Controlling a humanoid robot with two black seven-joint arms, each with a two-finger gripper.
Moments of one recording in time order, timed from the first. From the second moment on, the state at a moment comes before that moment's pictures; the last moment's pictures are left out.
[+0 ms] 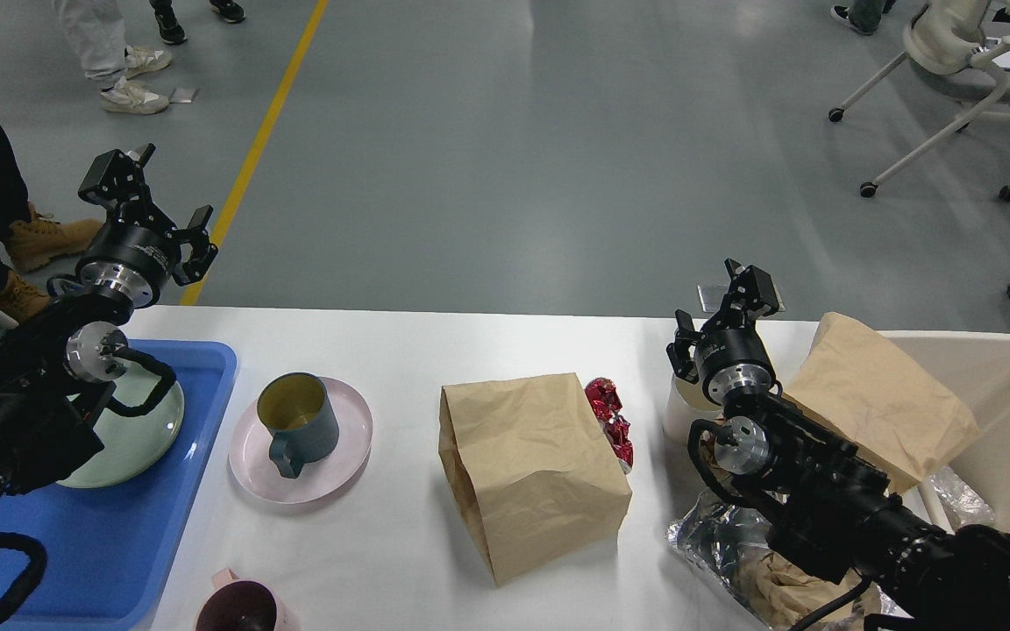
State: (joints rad) left arm -0.93 0.34 -0.45 -0.28 -0.10 -0.34 -0.36; right arm 0.67 -0.03 0.61 0.51 0.00 -0.07 0.52
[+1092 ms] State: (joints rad) left arm -1.37 0.36 1.17 -0.37 0.02 -0.96 -0.36; right arm 0.67 -0.03 0.61 0.51 0.00 -0.07 0.52
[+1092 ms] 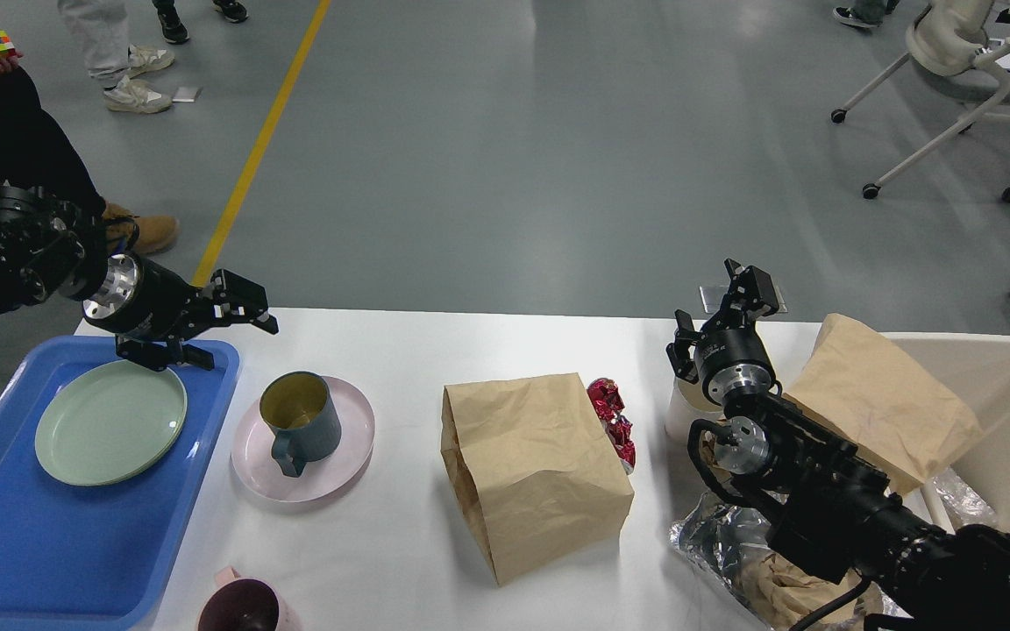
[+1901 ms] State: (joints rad) left arm -1.61 0.23 1.49 -0.60 0.02 -0.96 -0.31; right arm 0.67 -0.03 0.61 0.51 0.00 -0.07 0.52
